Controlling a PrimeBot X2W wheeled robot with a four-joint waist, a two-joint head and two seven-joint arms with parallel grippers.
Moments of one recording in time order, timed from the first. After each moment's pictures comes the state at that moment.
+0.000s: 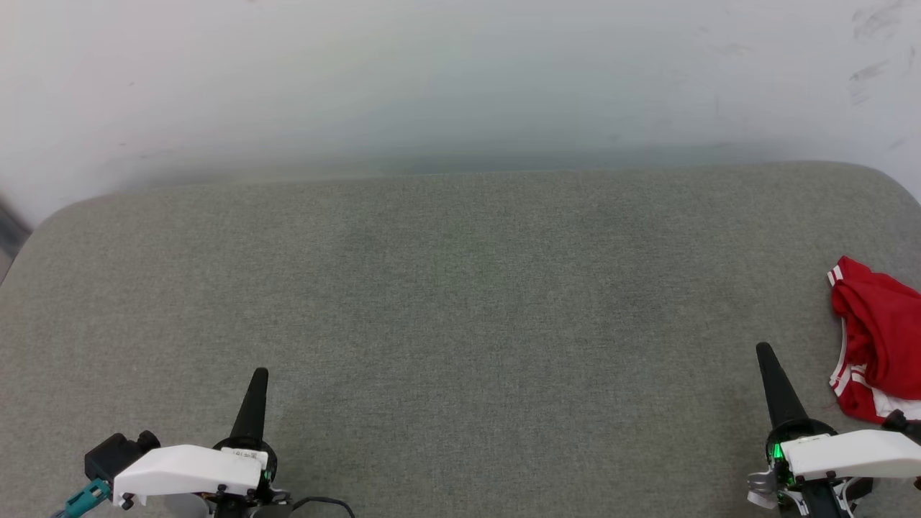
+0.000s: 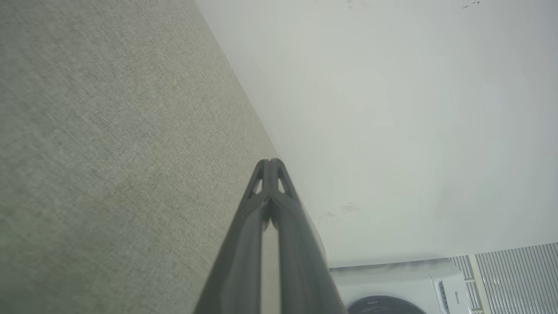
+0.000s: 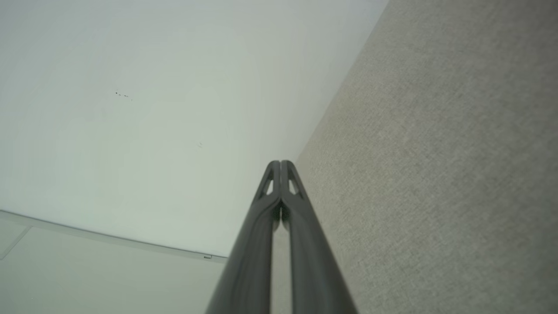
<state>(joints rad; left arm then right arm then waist) -0.04 0.05 0.08 0.21 -1.21 -0.09 0.02 -0.05 -0.07 -0.05 0.20 1.25 0.13 -0.02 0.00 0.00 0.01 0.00</state>
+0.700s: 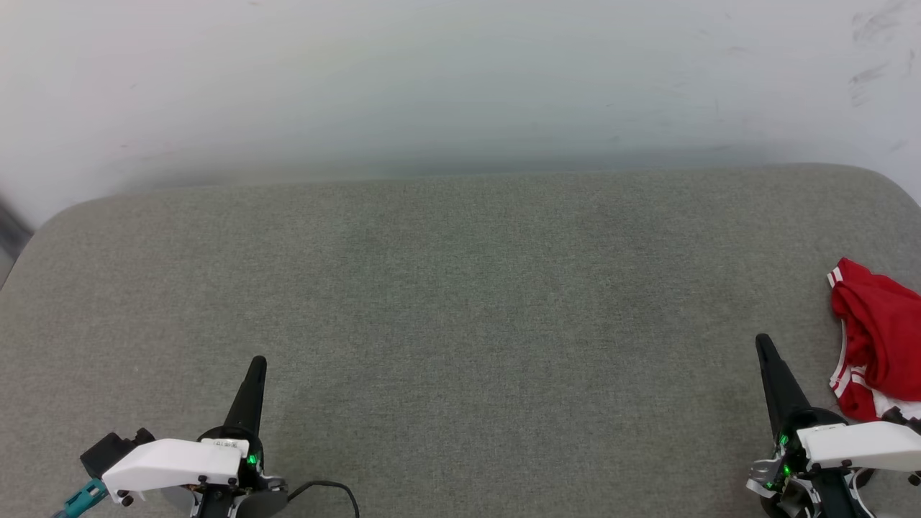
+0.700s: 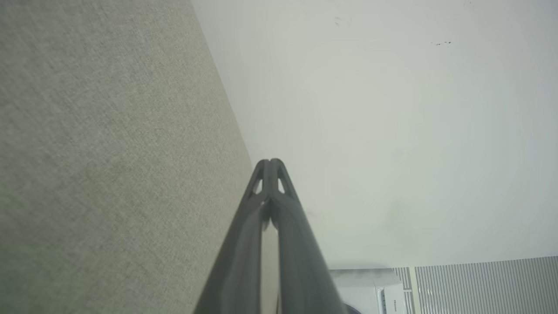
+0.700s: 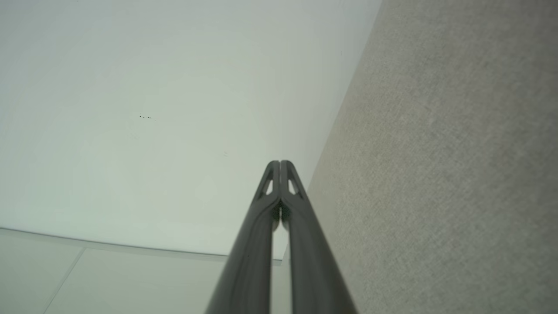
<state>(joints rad) -0.07 0.05 0.10 0.23 -1.40 -0.11 0.06 -0.07 -0.07 -0.07 0.22 1.43 0.13 0.04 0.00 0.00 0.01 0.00</state>
